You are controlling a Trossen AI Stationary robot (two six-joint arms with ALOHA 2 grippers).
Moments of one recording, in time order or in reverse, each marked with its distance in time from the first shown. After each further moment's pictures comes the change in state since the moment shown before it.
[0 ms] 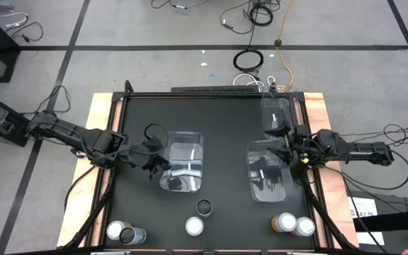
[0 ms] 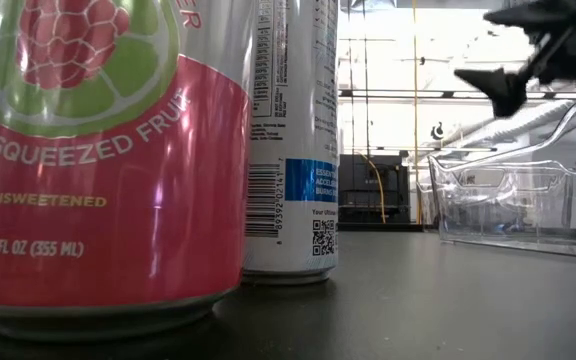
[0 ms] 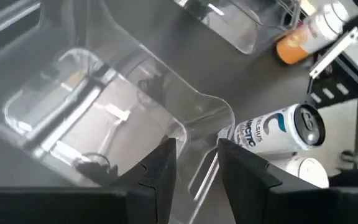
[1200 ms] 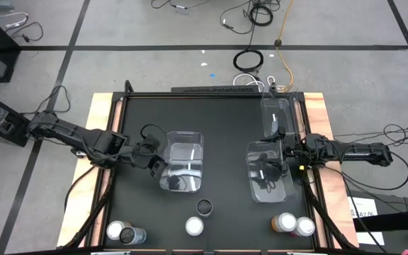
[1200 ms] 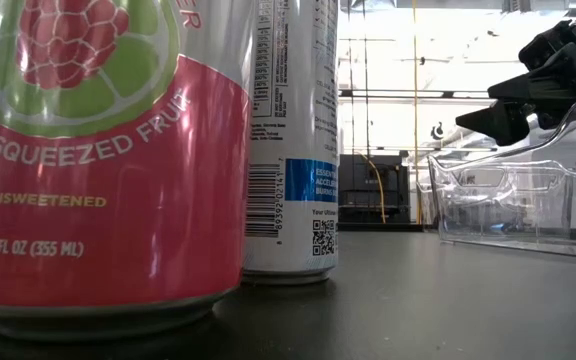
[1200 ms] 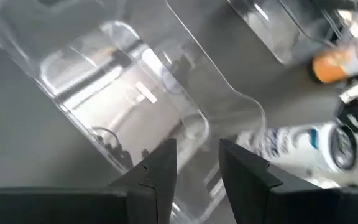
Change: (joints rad) left arm 0.000 0.003 0.000 -0.116 -0.027 -0.235; right arm 0.000 -0.035 -0.092 -0.207 -0.060 -0.240
